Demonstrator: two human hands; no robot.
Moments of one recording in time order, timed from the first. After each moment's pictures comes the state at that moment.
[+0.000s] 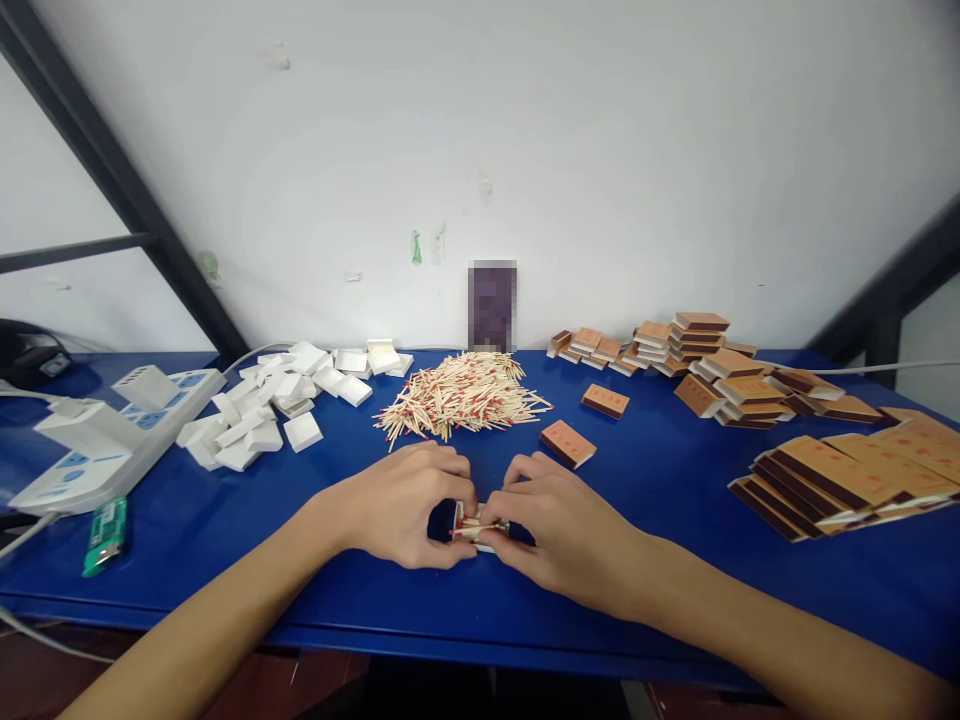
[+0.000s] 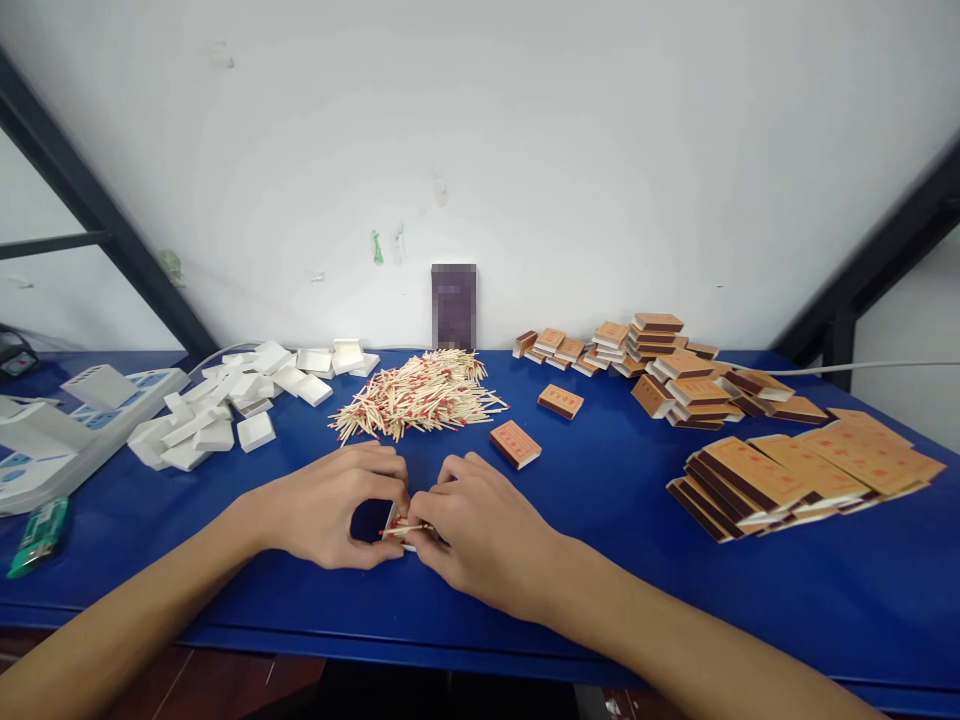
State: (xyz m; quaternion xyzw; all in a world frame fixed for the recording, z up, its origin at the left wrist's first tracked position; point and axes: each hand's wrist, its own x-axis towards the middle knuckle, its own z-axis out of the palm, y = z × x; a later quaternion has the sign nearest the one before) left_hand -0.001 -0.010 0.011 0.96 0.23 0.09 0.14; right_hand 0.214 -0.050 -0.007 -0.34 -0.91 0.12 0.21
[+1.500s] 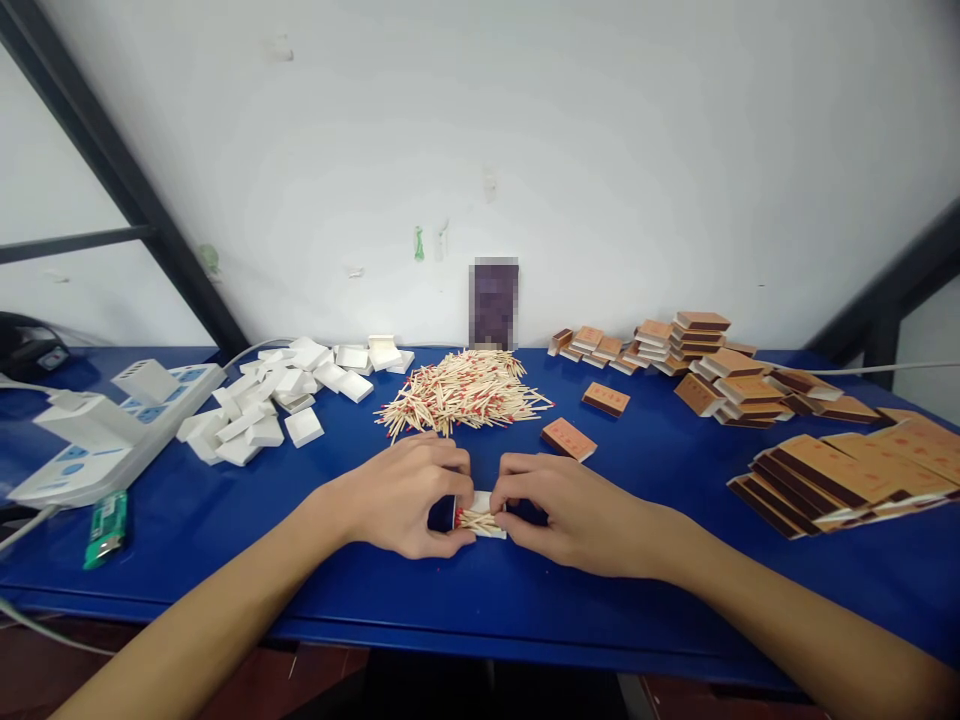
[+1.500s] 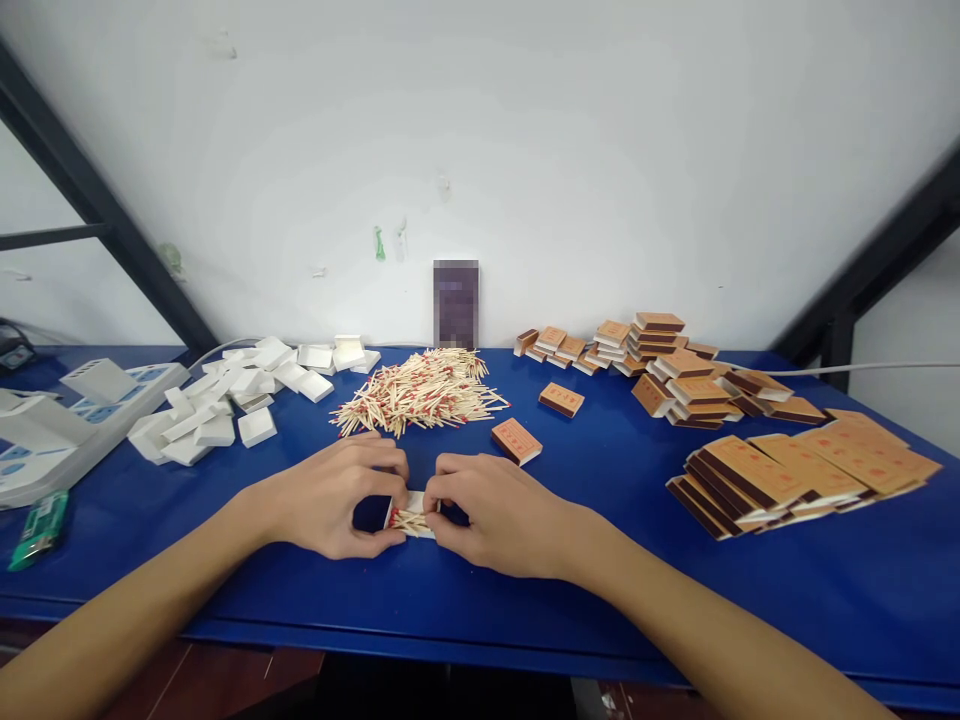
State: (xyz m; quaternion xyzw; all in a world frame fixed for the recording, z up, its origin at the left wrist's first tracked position) left_hand -0.004 -0.008 0.009 0.97 0.22 0.09 0.08; right_hand 0.229 -0.039 0.007 -0.34 -0.91 0.20 0.13
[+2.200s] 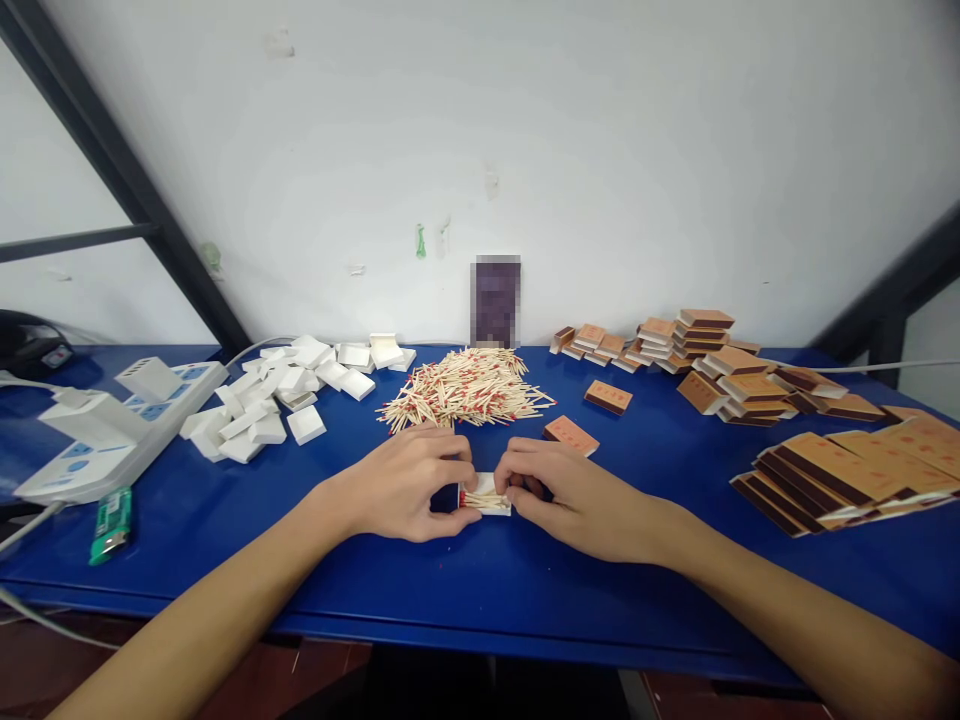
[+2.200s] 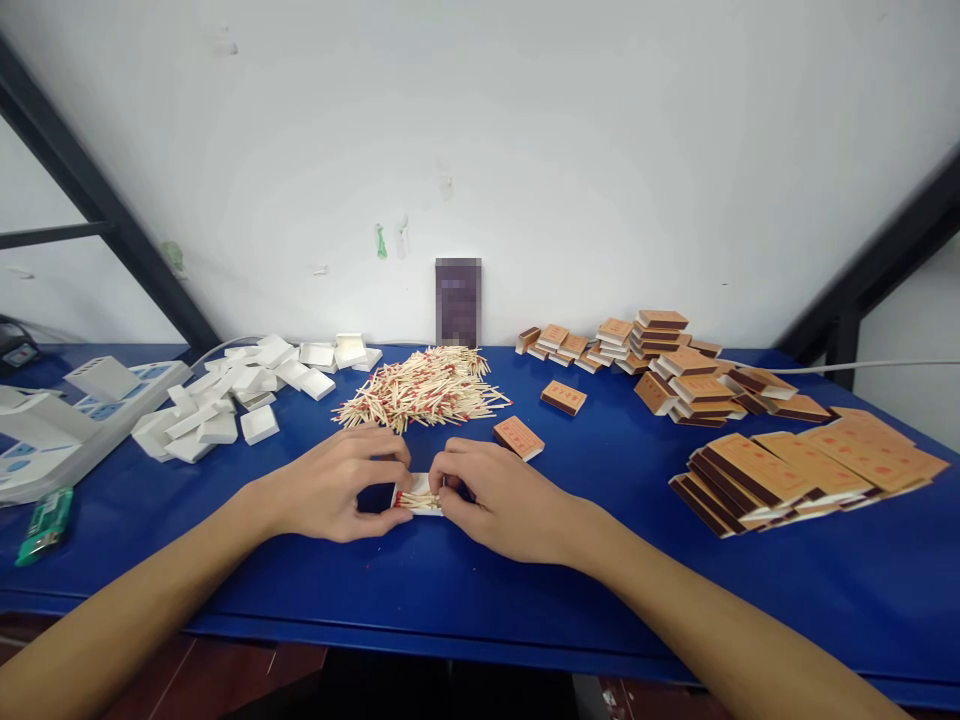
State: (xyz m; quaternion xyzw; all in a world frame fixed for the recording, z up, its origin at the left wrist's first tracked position) left_hand -0.003 -0.006 0.010 0.97 0.22 0.14 0.03; right_hand 0.231 -0.033 0.004 -0.35 -0.88 0.24 0.20
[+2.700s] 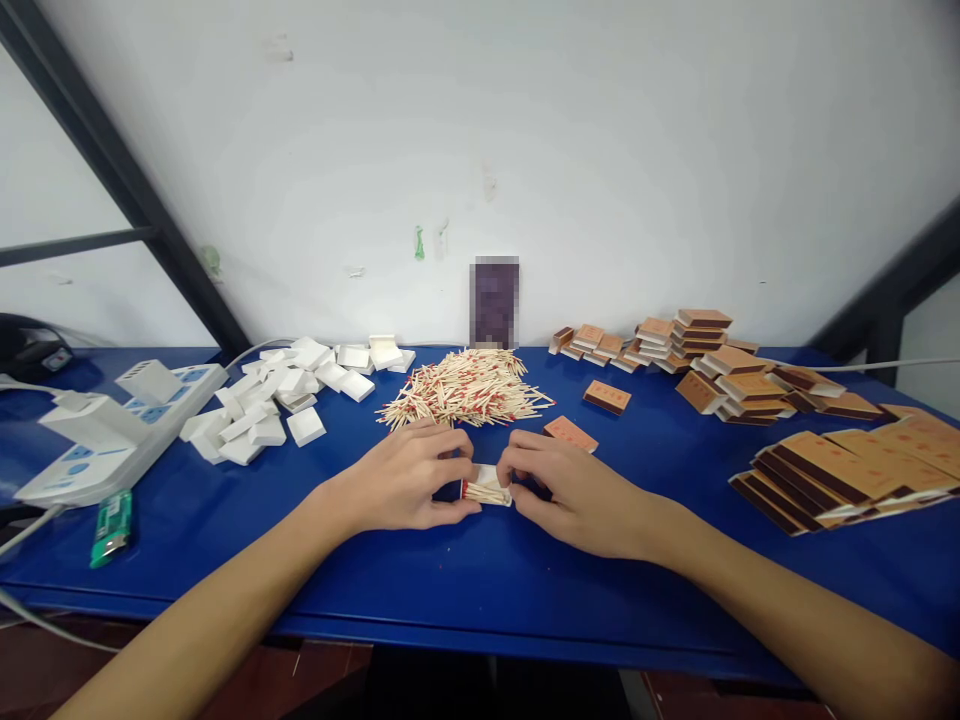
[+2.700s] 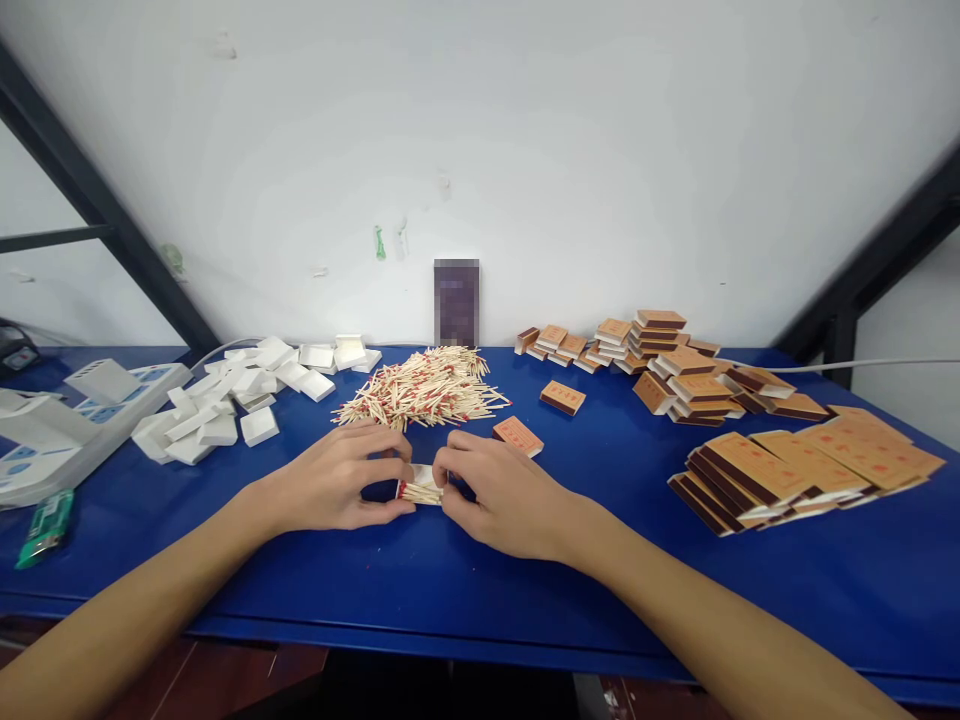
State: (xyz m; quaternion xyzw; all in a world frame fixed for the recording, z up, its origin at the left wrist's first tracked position) left_hand -0.006 -0.001 0.005 0.97 0.20 0.16 -0.03; right_hand 0.232 -0.032 0.003 -0.36 -0.89 0.18 0.20
